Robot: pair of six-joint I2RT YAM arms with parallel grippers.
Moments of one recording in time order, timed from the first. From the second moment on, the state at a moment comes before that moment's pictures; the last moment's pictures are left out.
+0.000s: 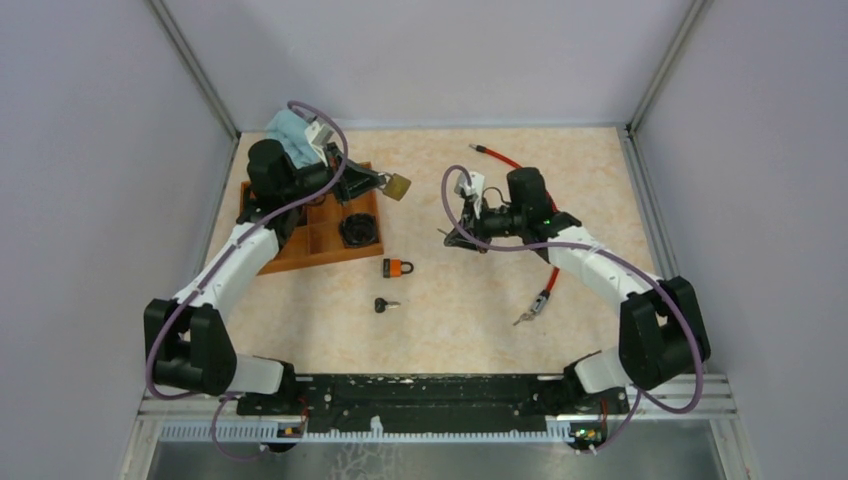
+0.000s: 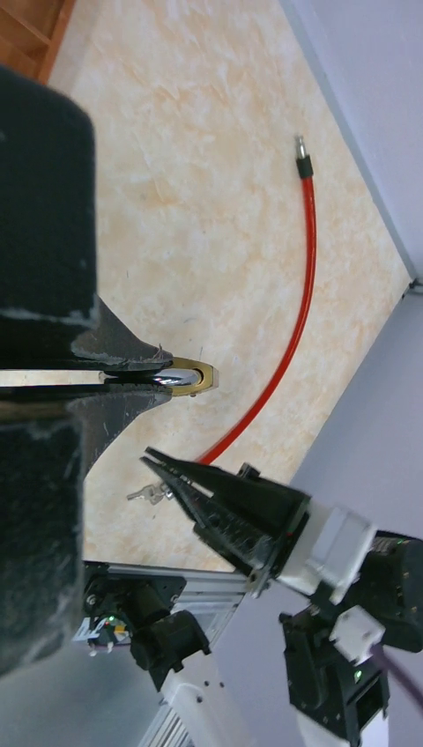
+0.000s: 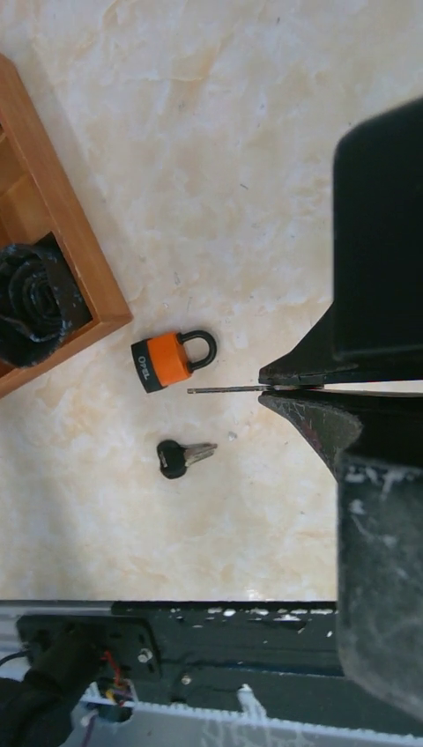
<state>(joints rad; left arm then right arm) -0.21 1.38 1.03 0.35 0.97 -0.32 0.41 1.41 0.94 -0.07 -0.92 -0.27</state>
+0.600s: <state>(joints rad) -0.19 1.36 1.00 0.33 0.91 -0.27 0.71 1.58 0.86 -0.32 -0.74 -0.52</state>
